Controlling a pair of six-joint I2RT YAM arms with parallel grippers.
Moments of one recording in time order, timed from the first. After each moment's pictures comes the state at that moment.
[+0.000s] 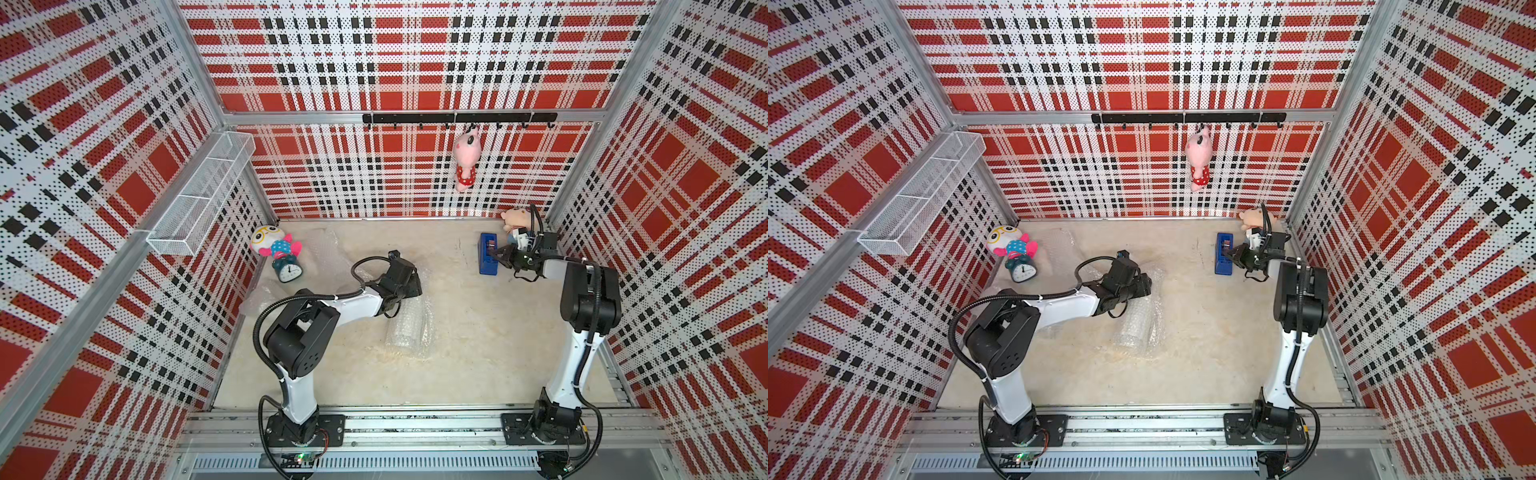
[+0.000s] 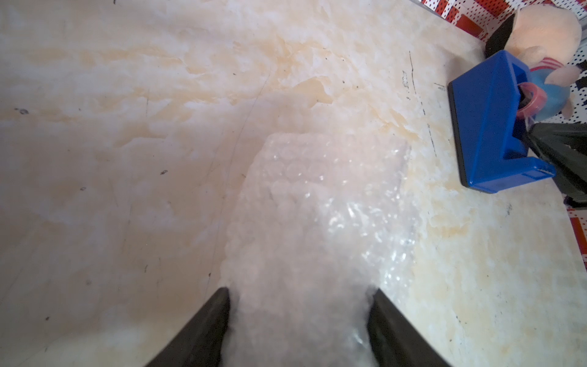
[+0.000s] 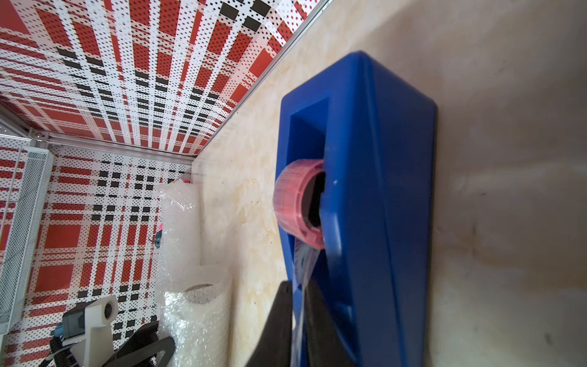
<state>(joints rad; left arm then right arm) -0.65 1.86 1.10 0.01 -0.13 -0.69 -0.18 2.15 1.37 0.07 -0.90 0.52</state>
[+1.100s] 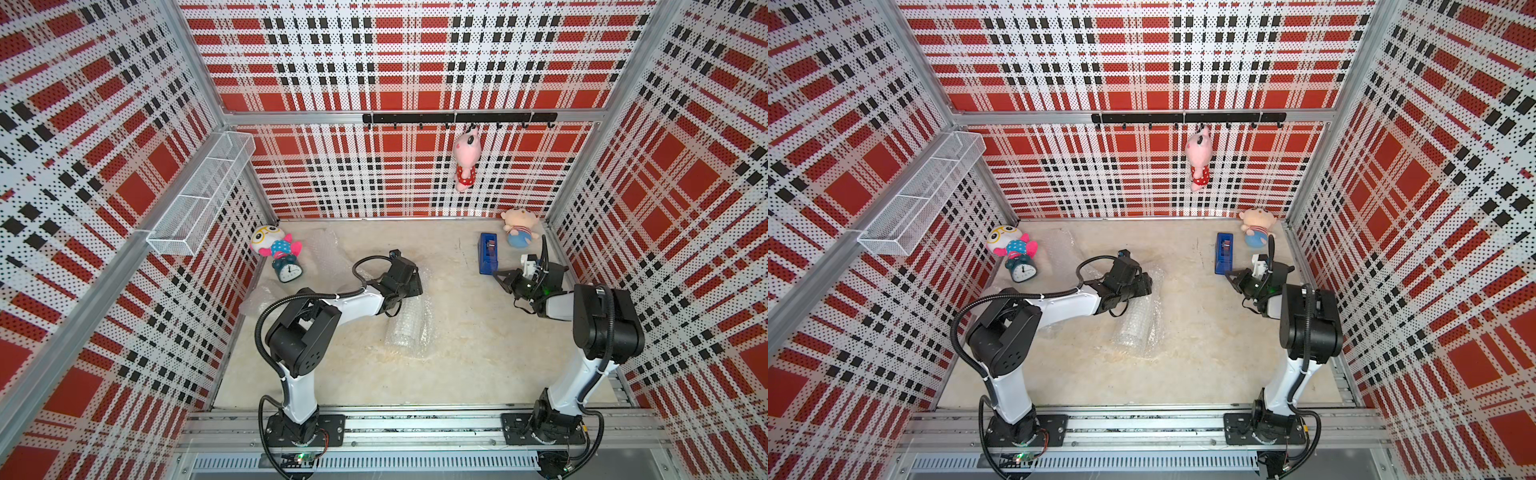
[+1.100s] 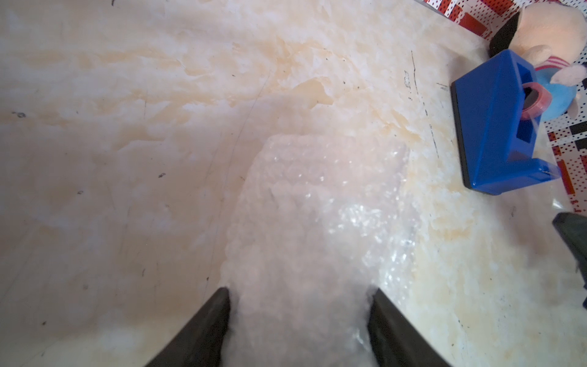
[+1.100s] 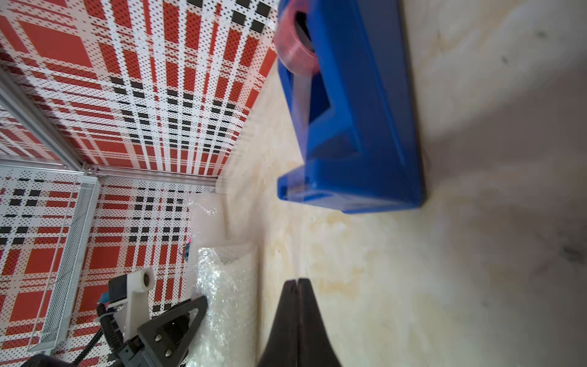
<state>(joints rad) -0.65 1.87 1.13 -0.01 -0.14 -0.69 -0.18 1.85 0.71 0.62 -0.79 0.83</state>
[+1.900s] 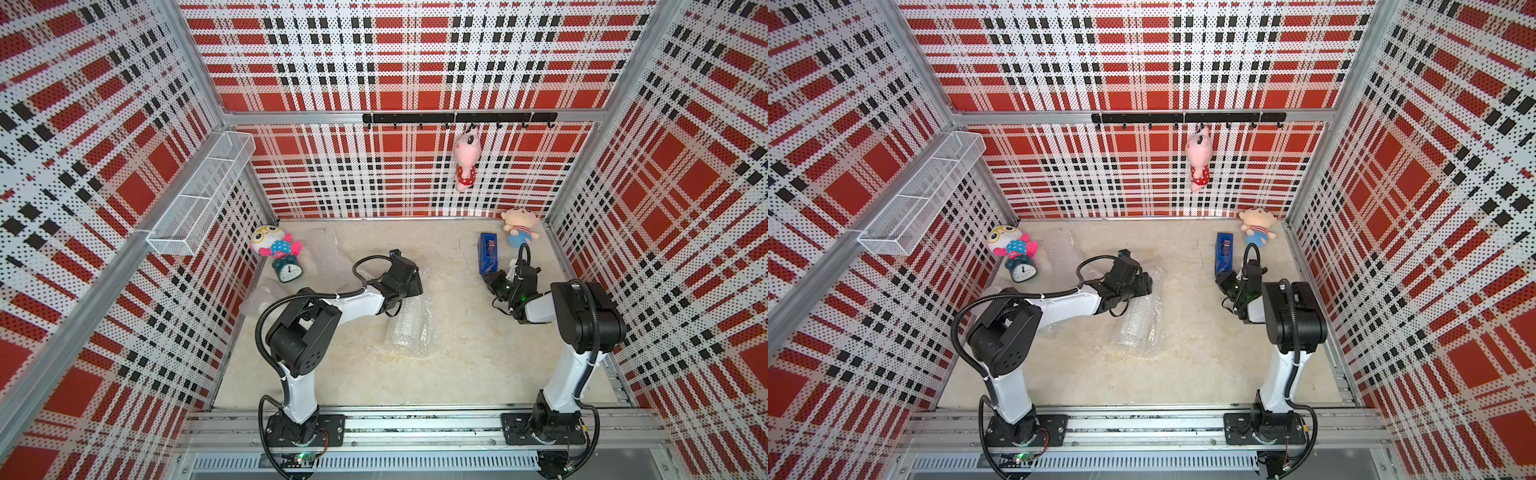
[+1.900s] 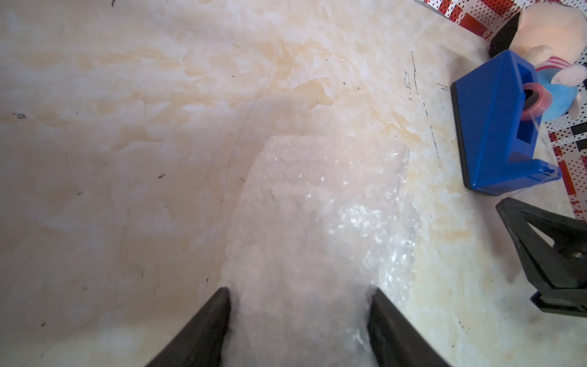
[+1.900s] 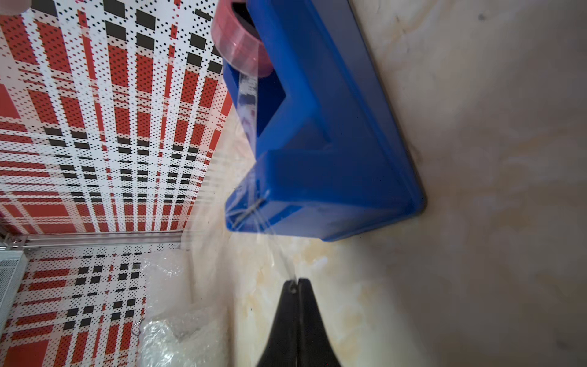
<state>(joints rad) -0.65 1.87 1.13 -0.01 -0.14 -0.69 0.02 1.92 0.71 0.74 -0.37 0.98</state>
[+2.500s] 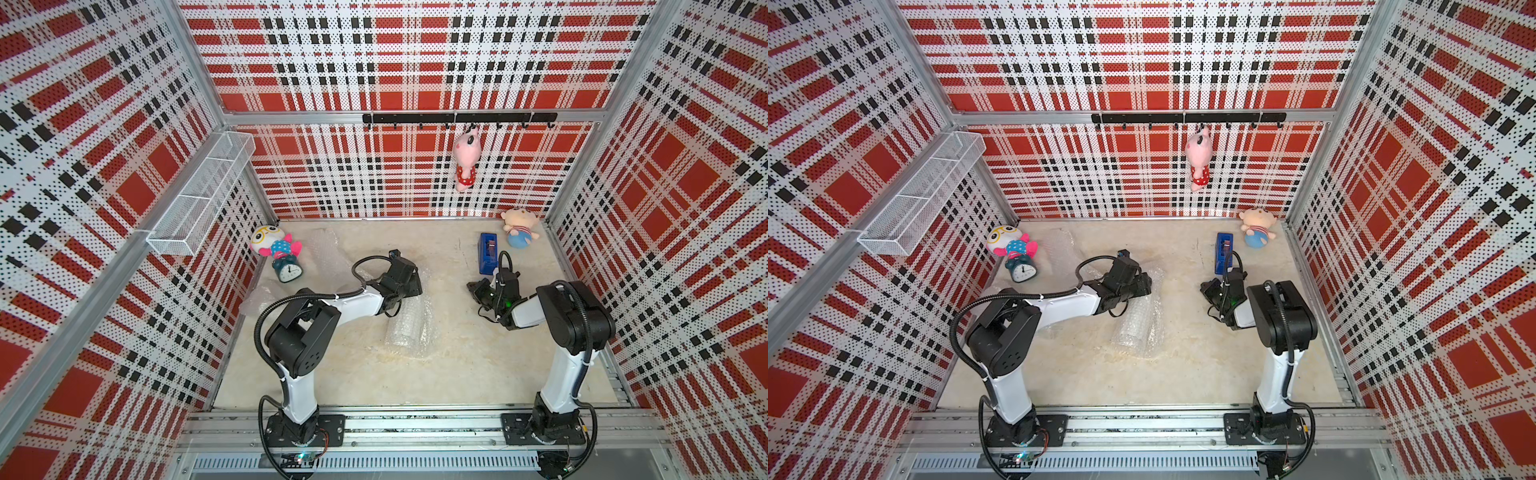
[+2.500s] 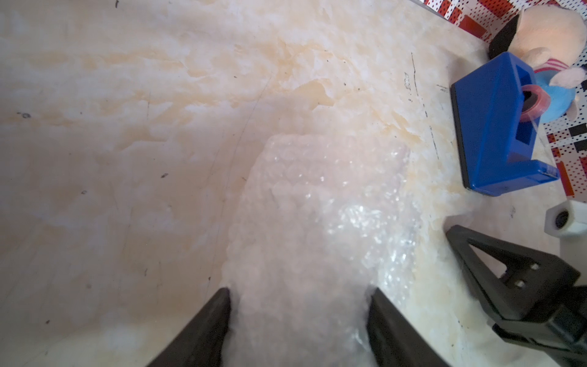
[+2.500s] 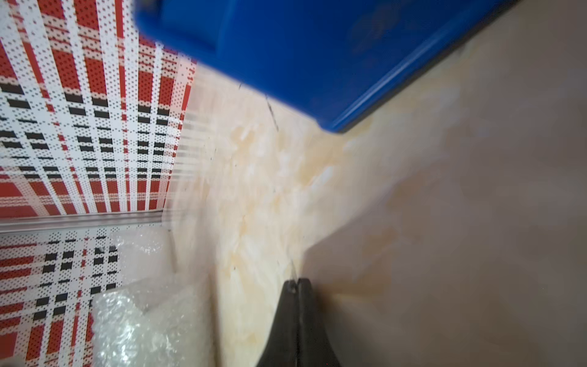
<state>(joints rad) -0.64 1.87 1.12 -0.01 -0.14 -0.69 0.17 1.93 0.66 0.73 -0.28 1.04</state>
